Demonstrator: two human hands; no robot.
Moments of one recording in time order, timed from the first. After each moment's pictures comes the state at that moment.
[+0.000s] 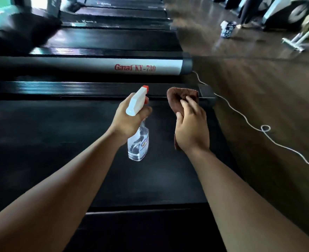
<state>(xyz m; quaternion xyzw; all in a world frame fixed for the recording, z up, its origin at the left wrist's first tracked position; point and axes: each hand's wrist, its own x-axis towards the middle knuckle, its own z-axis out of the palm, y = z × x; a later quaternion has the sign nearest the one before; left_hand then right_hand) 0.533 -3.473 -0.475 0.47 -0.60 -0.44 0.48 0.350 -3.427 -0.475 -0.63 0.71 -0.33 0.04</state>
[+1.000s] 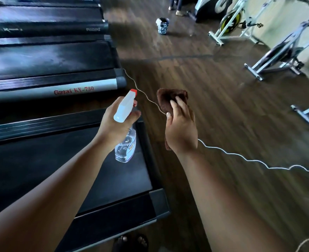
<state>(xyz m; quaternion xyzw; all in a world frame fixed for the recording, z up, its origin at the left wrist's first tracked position) 0.235 -3.410 -0.058 0.44 -0.63 -0.49 0.42 0.059 -3.345 -0.072 -0.55 0.77 -0.32 -0.05</state>
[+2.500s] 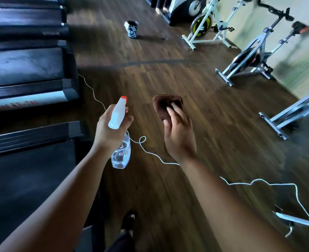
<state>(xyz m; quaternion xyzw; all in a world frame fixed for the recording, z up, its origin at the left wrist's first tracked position) -0.206 -3.443 -0.054 0.46 -0.61 -0.47 0.44 -0.396 -3.363 -0.053 -0.58 0.74 -0.32 -0.03</state>
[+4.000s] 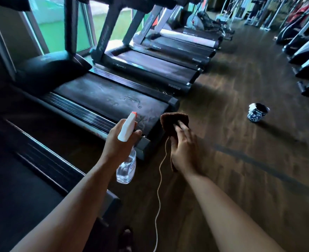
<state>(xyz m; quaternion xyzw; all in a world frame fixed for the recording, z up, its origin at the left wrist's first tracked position) -0.167 -4.051 -0.020 0.65 -0.43 -0.21 0.59 -0.354 -4.146 -0.045 -0.82 0.45 -0.35 0.08</state>
